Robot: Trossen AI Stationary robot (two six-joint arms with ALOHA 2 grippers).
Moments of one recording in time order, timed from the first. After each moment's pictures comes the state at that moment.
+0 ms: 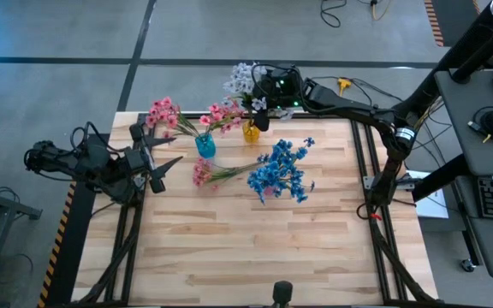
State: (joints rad) left arm -0.32 0.52 0.70 -0.10 -0.70 0.43; right arm -0.54 1.79 1.62 -0.26 -0.30 -0.30
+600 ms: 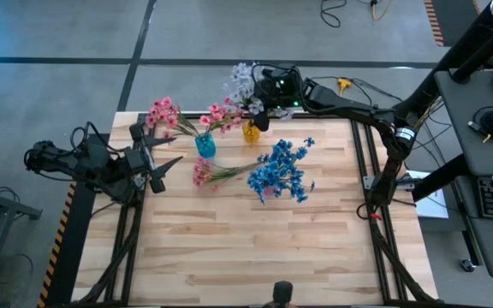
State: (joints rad) left arm -0.32 0.52 0.70 -0.10 -0.70 0.43; right arm -0.54 1.79 1.62 -0.26 -0.30 -0.29
